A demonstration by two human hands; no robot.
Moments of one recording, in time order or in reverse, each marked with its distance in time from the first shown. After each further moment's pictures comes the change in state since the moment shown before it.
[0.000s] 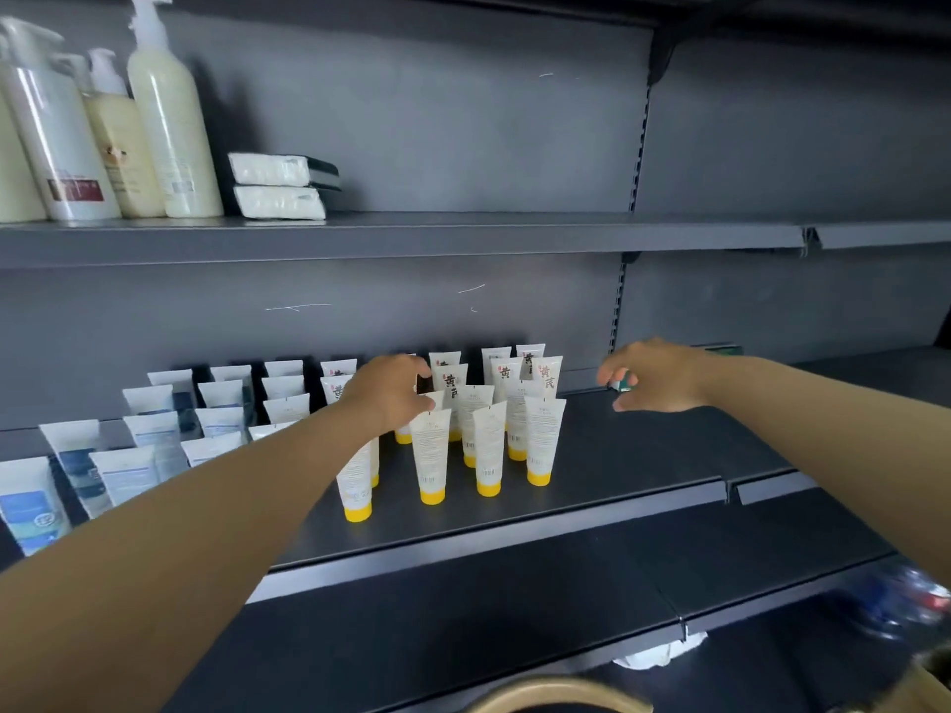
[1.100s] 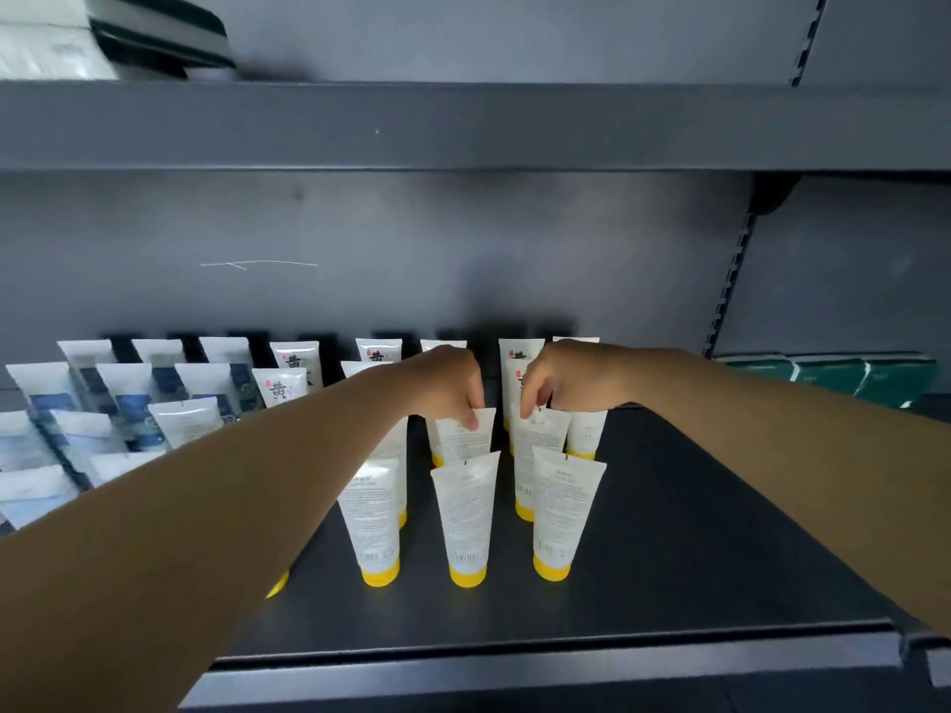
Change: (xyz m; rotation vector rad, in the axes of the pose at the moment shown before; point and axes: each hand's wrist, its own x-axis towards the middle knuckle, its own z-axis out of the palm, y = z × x) left_hand 0.193 0.019 0.108 0.144 -0.394 0.014; right_hand 0.255 0.028 0.063 0.066 -0.154 -0.482
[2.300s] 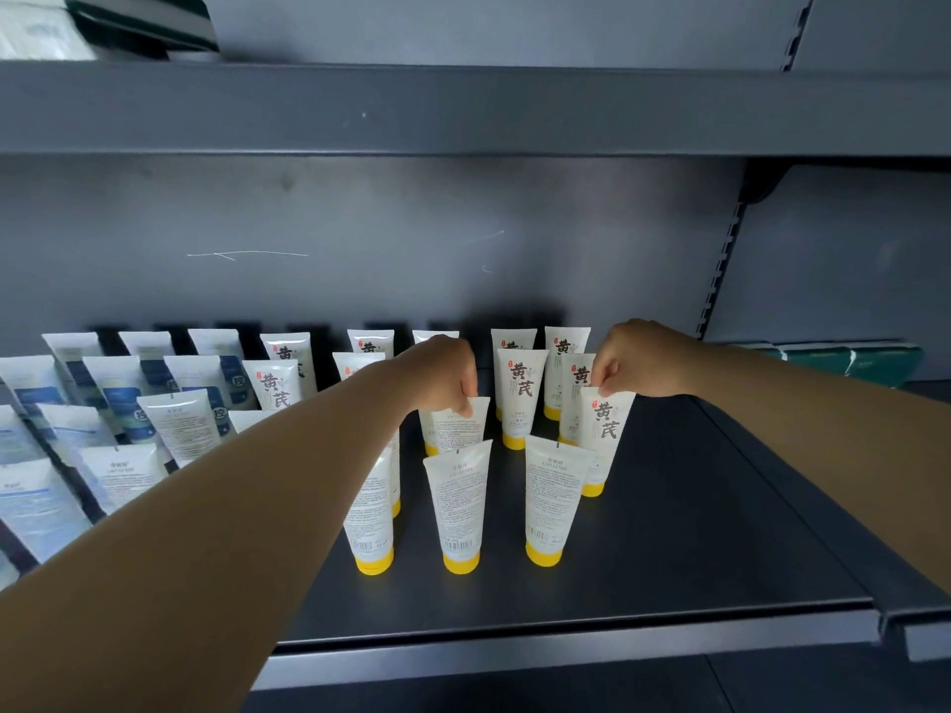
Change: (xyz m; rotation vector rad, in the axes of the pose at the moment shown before) left_hand 0.008 -0.003 0.009 -0.026 0.093 -0.041; right_hand -0.028 0.059 0.004 -0.039 0.146 0.223
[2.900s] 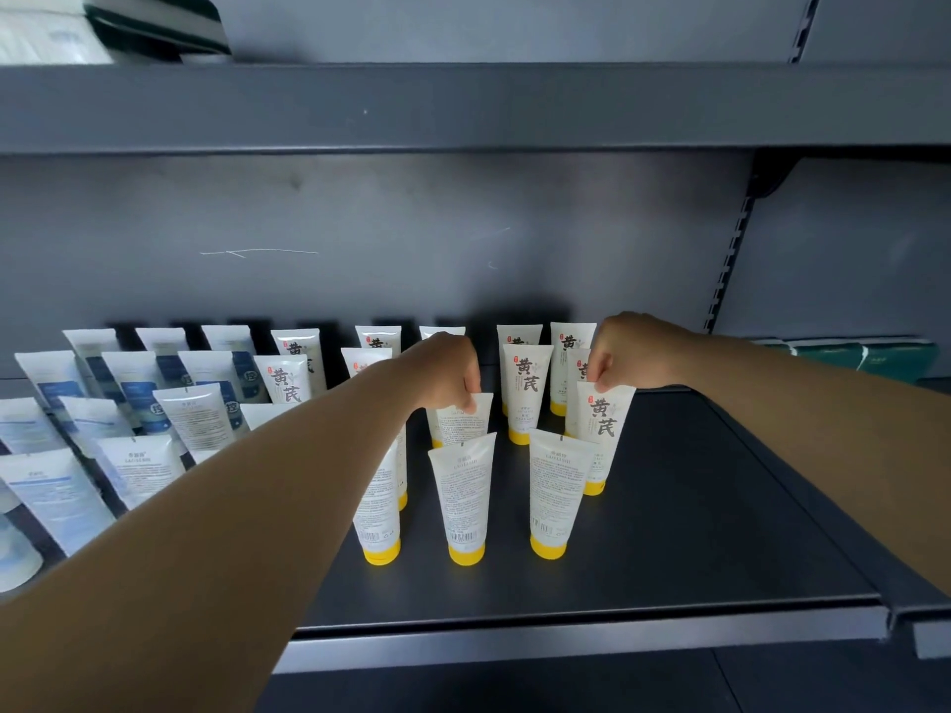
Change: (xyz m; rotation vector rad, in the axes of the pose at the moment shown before) left_hand -0.006 0.003 0.001 -0.013 0.021 -0.017; right_hand 0.004 -0.009 -0.002 0.019 -0.015 -0.004
